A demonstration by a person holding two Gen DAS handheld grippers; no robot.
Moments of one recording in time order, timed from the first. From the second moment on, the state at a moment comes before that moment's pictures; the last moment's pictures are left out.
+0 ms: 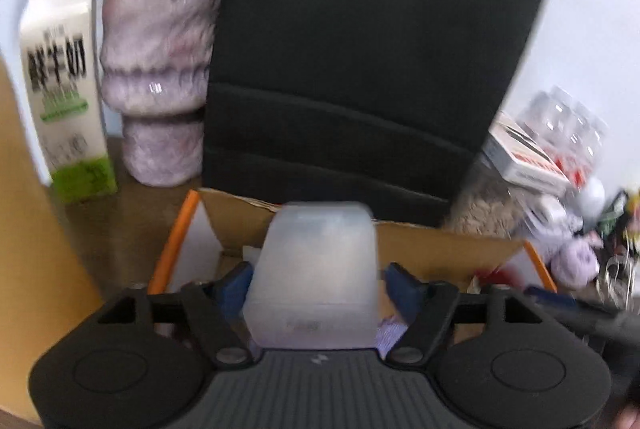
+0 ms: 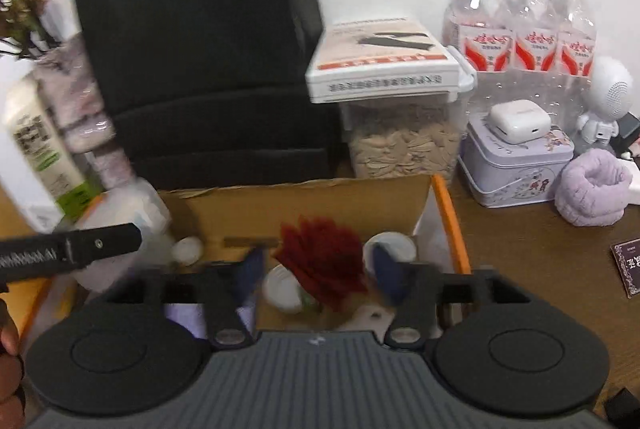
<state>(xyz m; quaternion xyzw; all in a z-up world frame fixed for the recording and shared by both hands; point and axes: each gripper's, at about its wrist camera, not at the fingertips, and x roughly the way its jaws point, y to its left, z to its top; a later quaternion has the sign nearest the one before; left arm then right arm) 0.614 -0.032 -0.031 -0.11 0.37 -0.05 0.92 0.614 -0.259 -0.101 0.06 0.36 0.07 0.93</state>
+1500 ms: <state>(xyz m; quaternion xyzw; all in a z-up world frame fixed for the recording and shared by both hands) 0.231 0.054 -0.031 -0.09 0.24 0.04 0.97 0.289 -0.308 -0.074 0.14 0.20 0.12 0.96</state>
